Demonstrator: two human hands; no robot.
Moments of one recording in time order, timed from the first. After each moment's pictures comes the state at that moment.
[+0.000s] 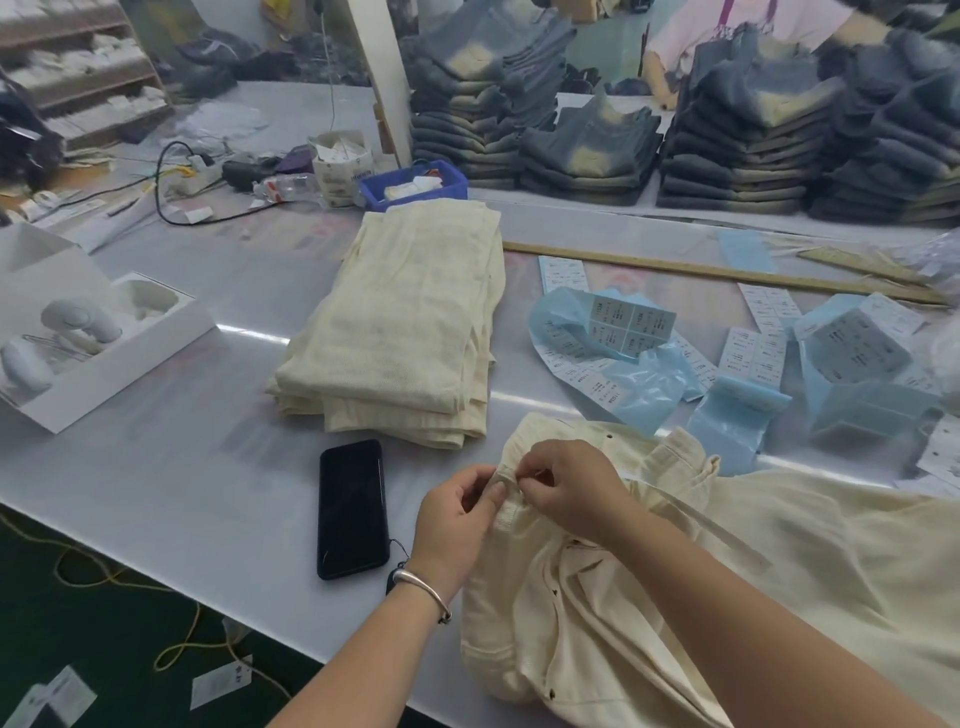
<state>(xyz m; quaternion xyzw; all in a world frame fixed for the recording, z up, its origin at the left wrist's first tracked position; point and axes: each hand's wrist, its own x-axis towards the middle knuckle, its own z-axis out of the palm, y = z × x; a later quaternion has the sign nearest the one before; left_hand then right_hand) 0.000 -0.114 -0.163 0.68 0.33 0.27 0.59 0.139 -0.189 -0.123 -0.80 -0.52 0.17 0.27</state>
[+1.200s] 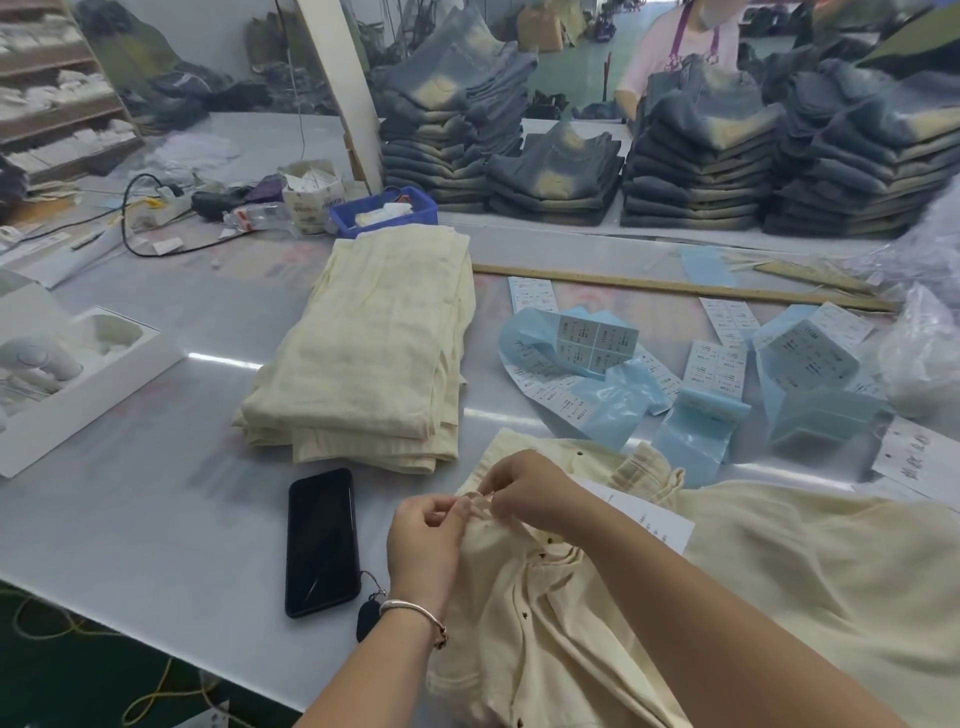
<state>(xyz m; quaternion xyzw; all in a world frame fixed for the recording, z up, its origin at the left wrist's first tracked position) 0.018 -0.119 -0.163 0.61 0.51 0.28 0.53 0.149 -0.172 -0.110 -0.79 -0.38 0.38 0.29</state>
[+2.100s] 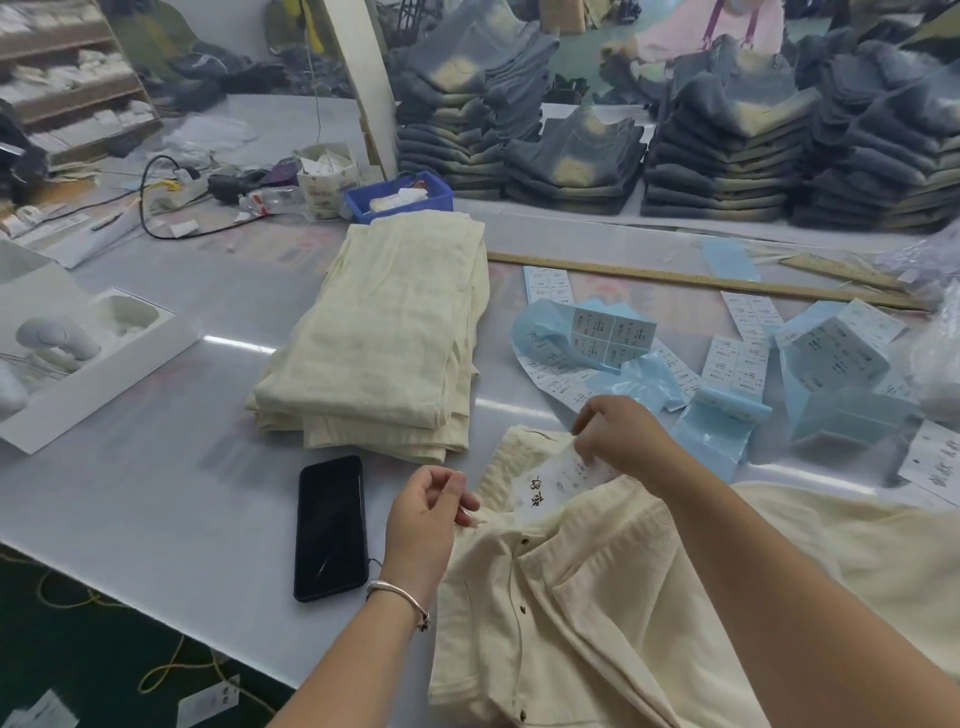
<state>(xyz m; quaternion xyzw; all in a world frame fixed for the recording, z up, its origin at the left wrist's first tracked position) 0.012 -0.108 -0.152 0.60 0.43 0.30 0.60 0.221 -0.189 -0.097 -0.86 -0.29 0.27 0.31</state>
